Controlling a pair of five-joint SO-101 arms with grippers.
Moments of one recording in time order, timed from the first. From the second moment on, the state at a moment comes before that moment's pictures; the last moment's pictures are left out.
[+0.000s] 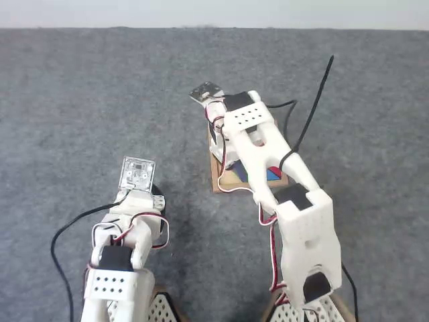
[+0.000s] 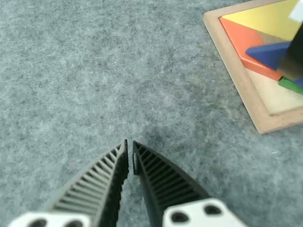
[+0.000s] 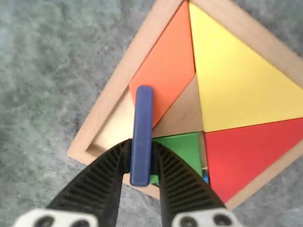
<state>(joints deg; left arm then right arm) -2.5 -85.0 97.3 45.6 -0.3 -28.4 34.3 -20.0 83.3 13.8</state>
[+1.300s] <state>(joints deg) -2.5 -85.0 97.3 45.6 -0.3 -32.4 36.8 -21.9 88.2 17.5</state>
